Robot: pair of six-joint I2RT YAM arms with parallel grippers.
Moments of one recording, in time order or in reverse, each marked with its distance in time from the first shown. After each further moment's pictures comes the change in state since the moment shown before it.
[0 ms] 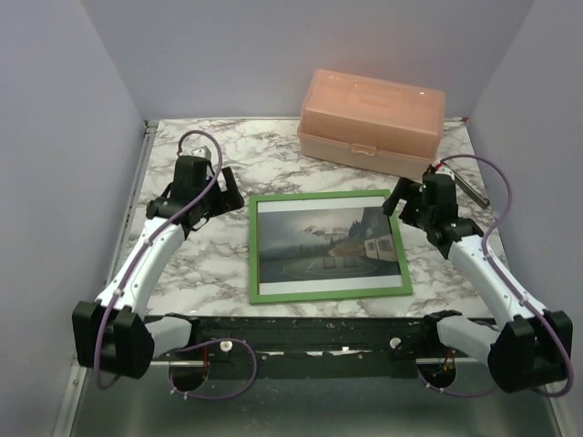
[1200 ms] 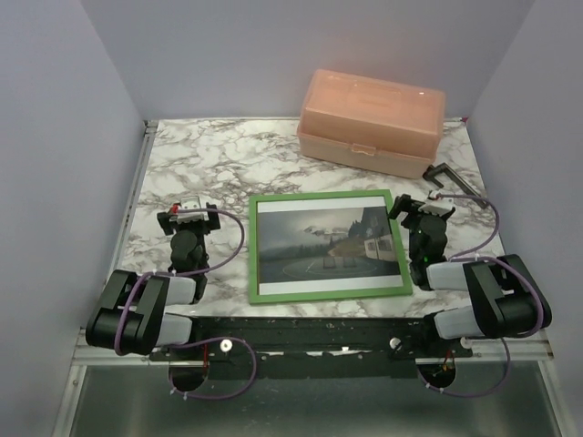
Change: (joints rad) left arm 0.034 0.059 -0.951 1.818 -0.445 0.549; right arm 0.000 0.220 -0.601 1.483 0.314 -0.298
